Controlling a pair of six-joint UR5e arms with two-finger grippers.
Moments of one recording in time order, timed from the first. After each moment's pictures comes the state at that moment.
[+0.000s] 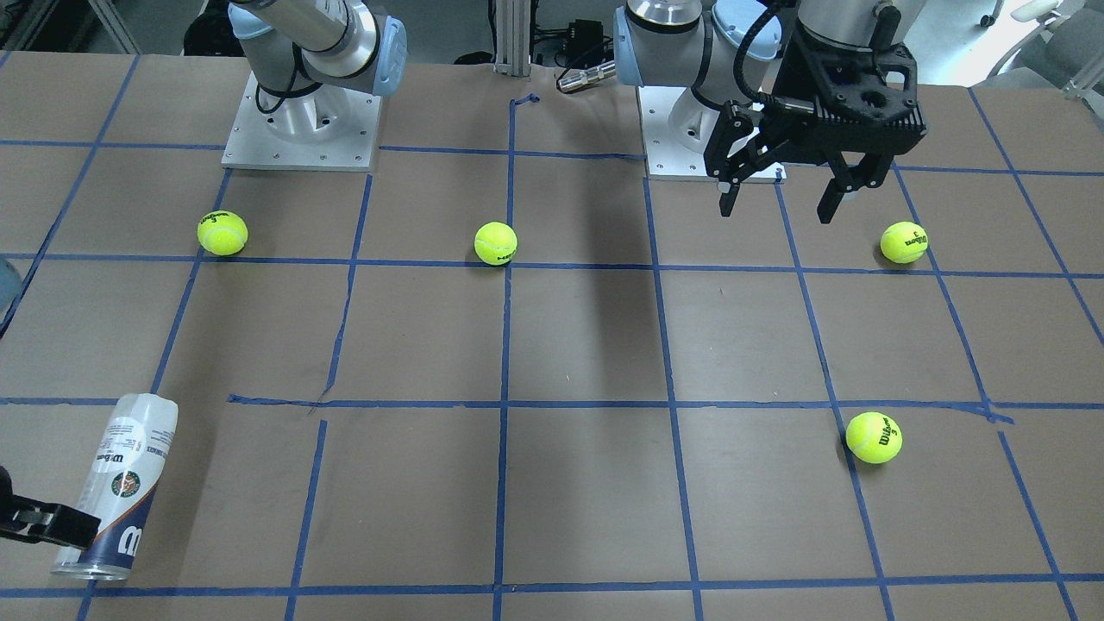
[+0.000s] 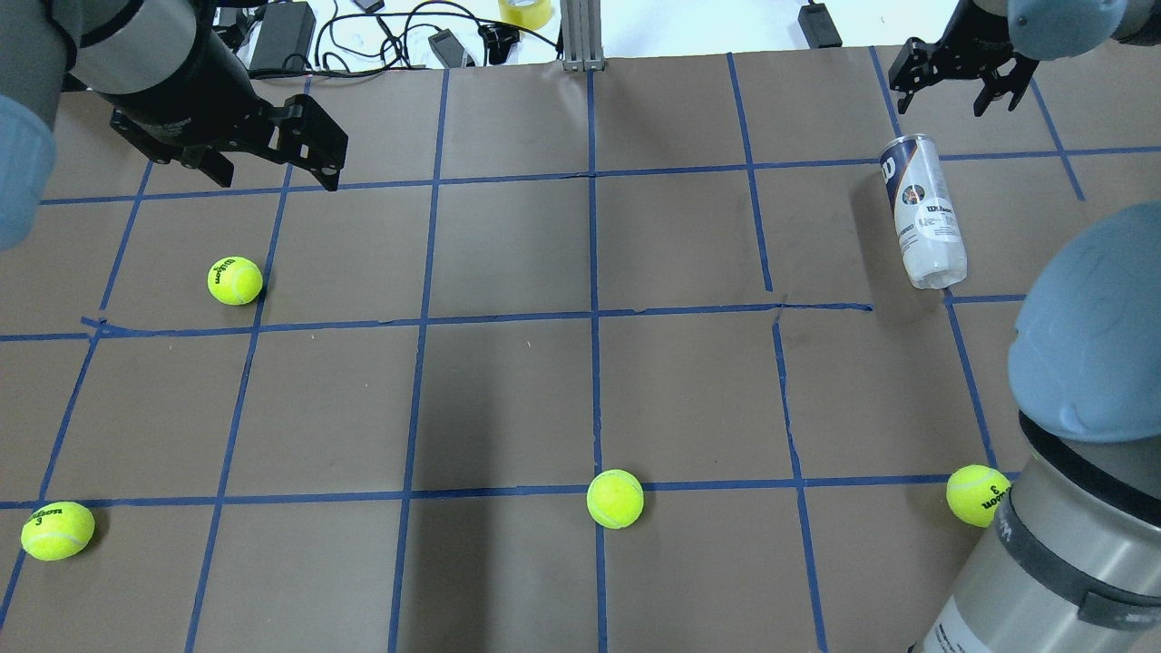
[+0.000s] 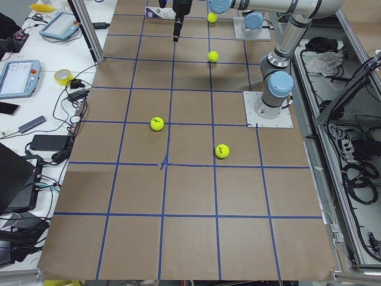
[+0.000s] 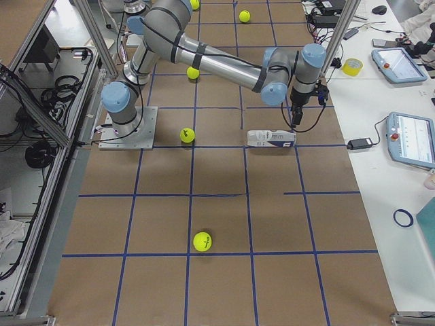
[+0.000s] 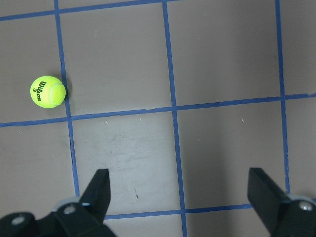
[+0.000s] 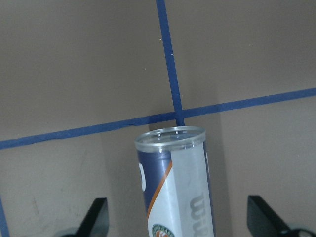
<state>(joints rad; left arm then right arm) -1.56 -1.50 -1.59 -1.43 1.58 0.09 1.30 -0.92 1.19 -1.89 -1.62 -0.13</state>
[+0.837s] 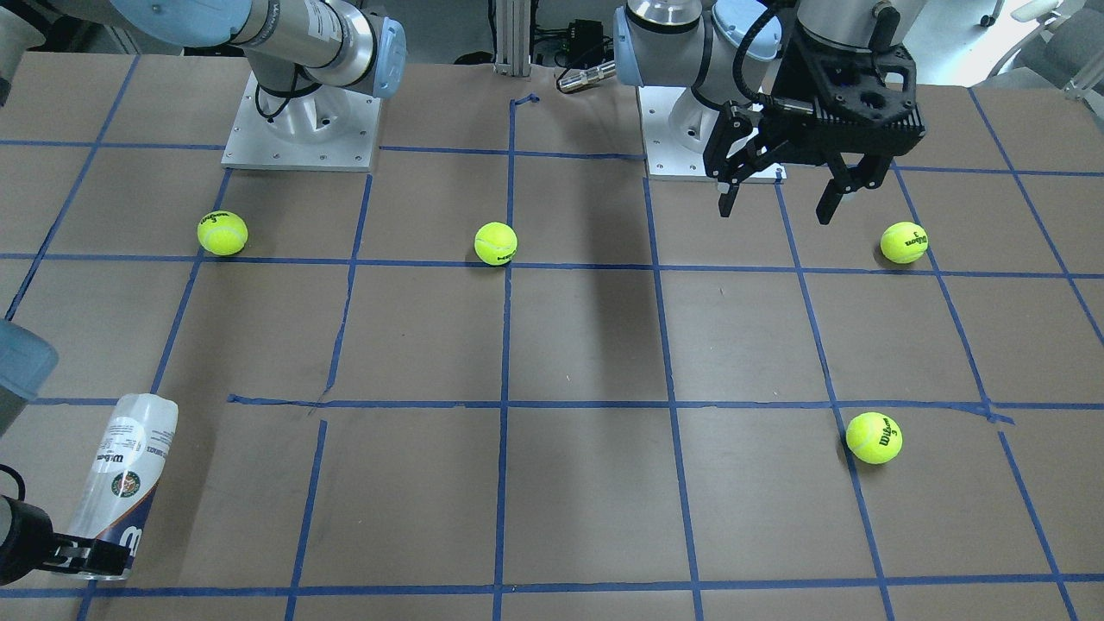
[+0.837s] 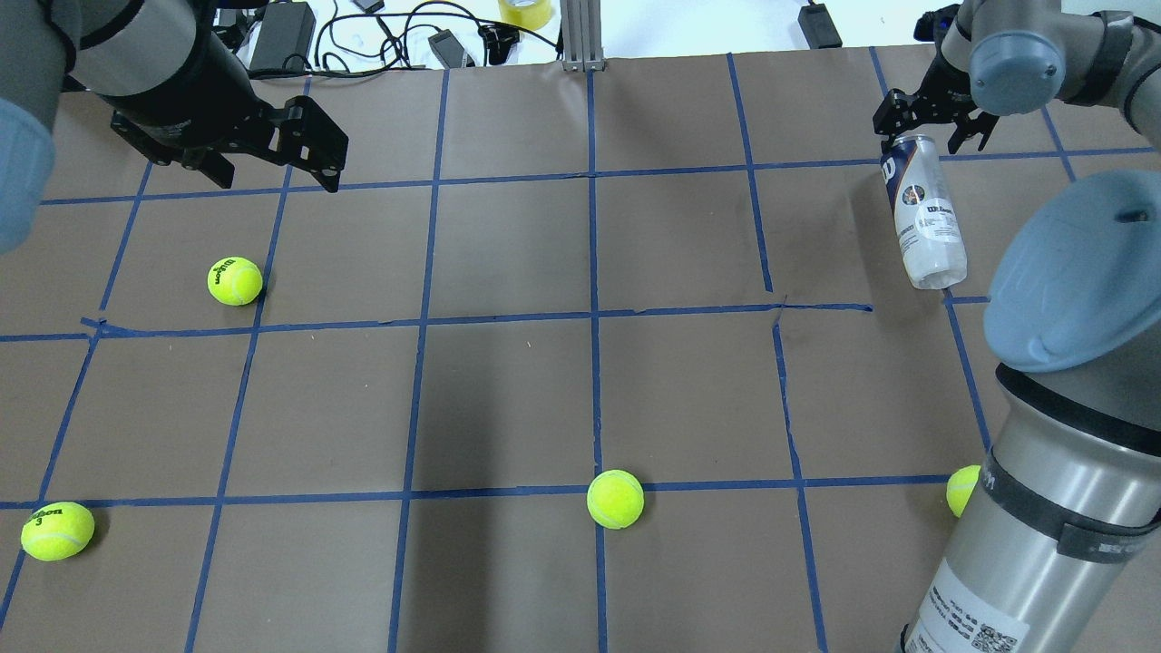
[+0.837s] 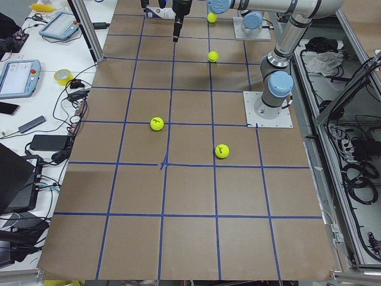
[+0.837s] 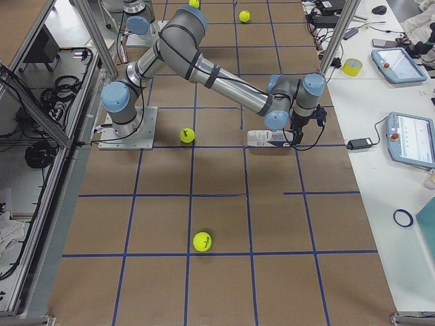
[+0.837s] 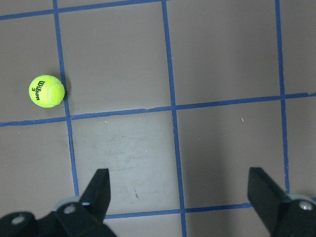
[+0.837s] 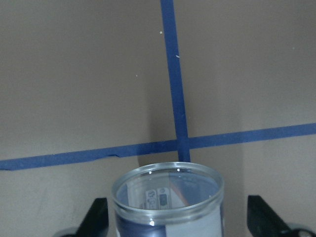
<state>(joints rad) -1.56 -1.50 -1.59 -1.43 1.58 0.09 1.28 -0.80 1.20 -1.99 -1.60 -0.19</state>
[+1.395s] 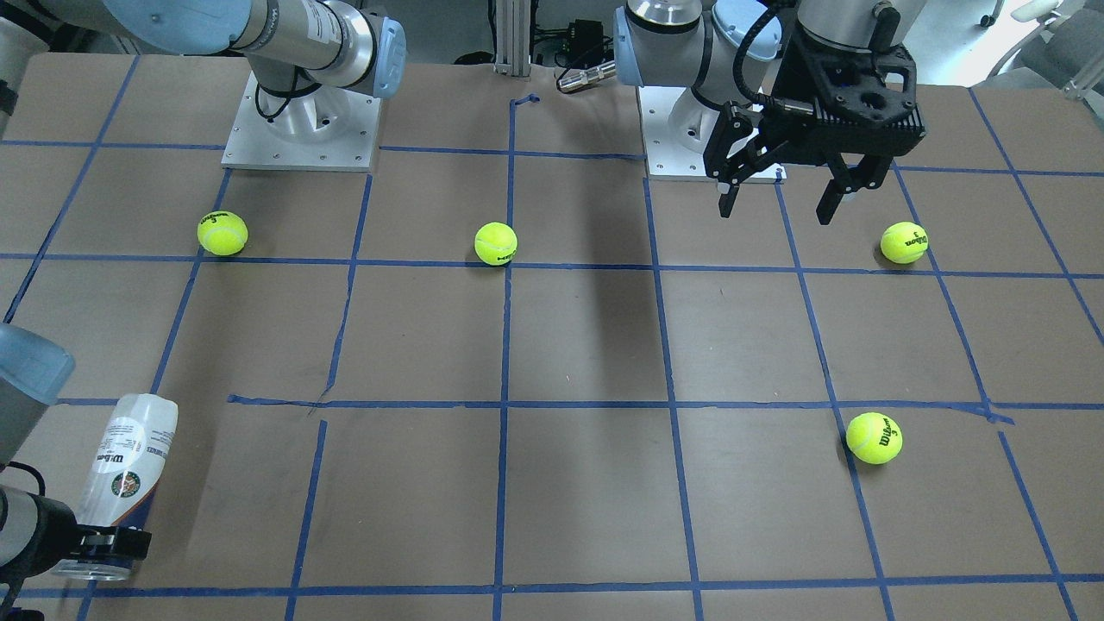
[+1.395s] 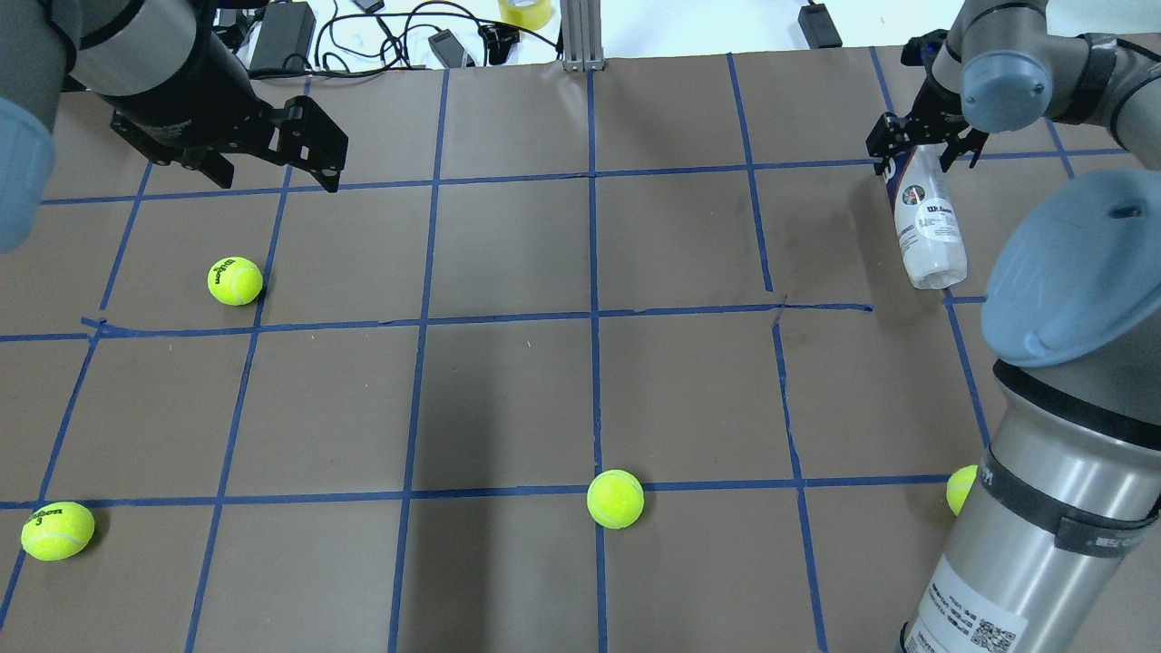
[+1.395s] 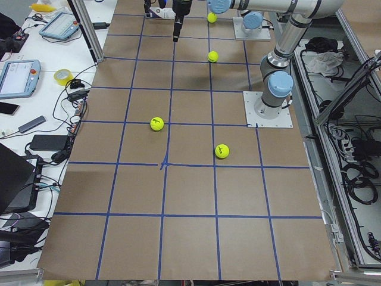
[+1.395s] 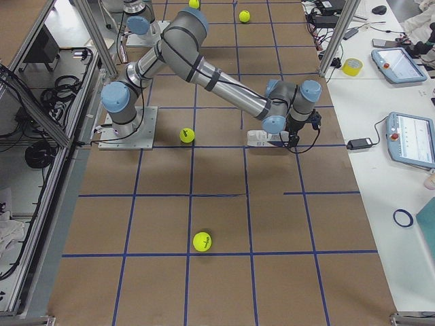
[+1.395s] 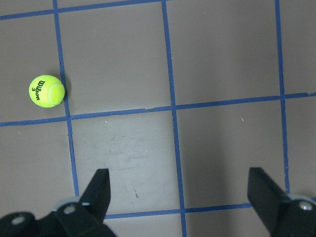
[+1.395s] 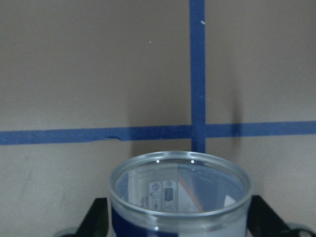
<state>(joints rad) -1.56 -1.50 -1.59 -1.43 1.58 0.09 1.28 -0.79 1.24 -2.00 -1.60 -0.28</state>
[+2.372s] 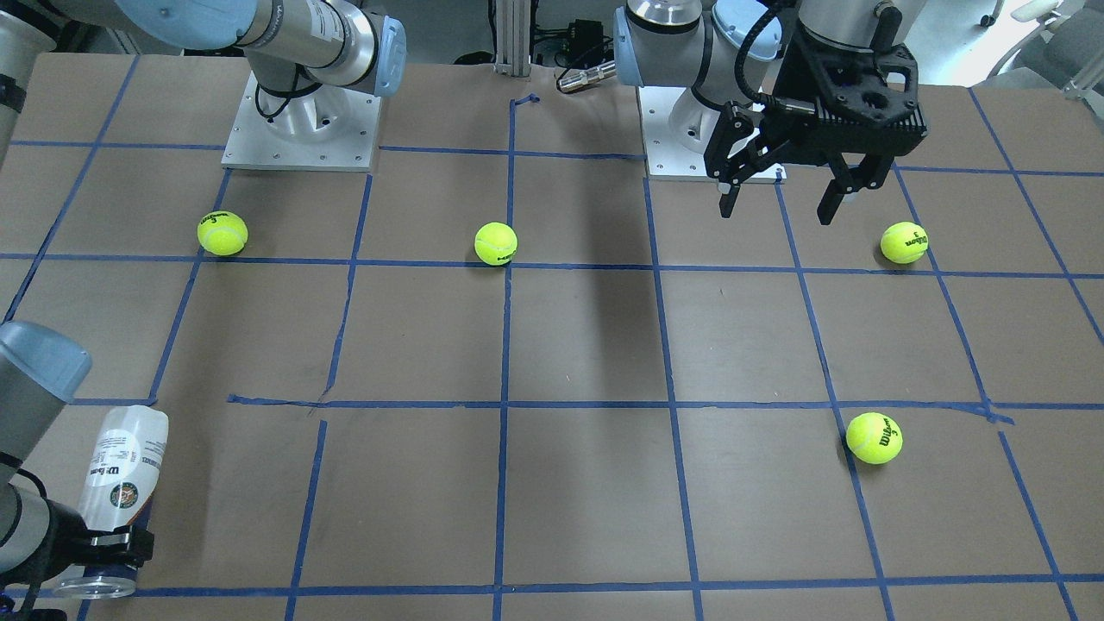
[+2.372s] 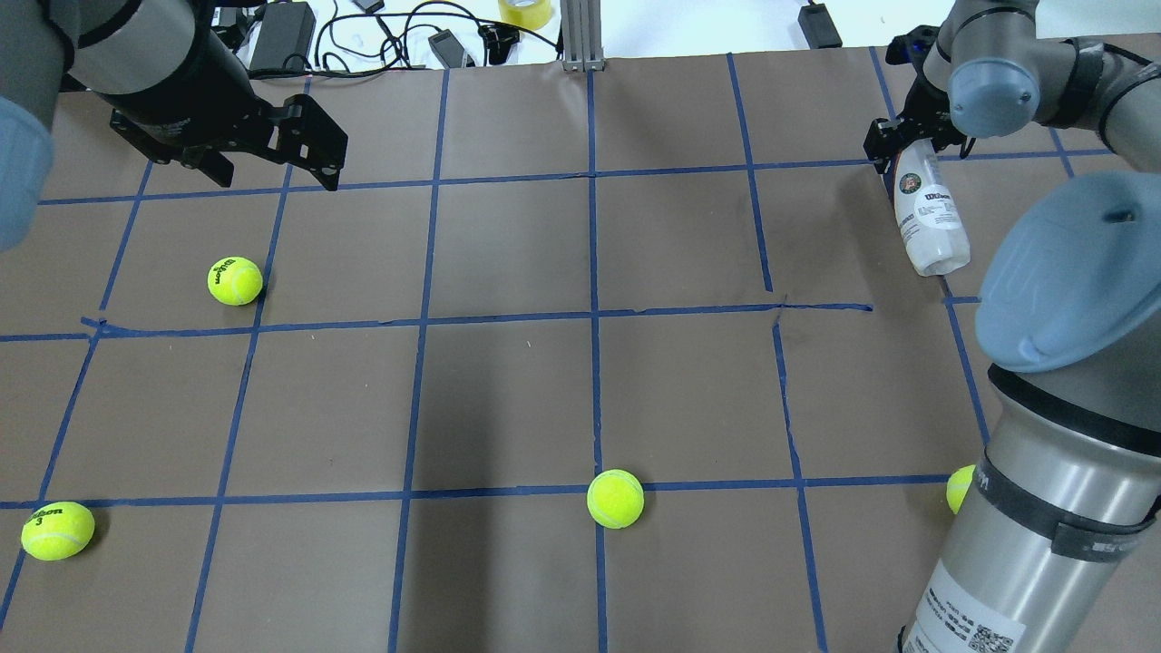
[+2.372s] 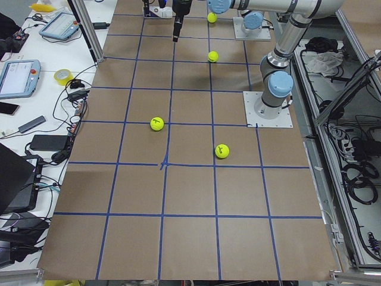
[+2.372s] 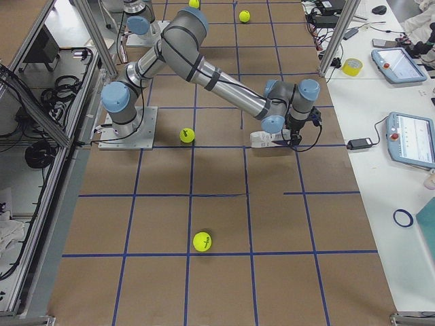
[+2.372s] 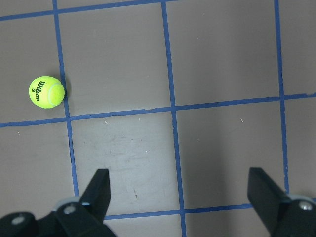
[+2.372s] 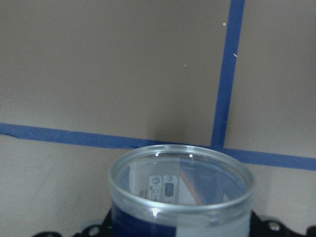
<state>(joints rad) -1.56 -1.50 -1.59 -1.43 1.58 0.09 1.31 -0.81 1.25 -2.06 -1.60 -0.42</state>
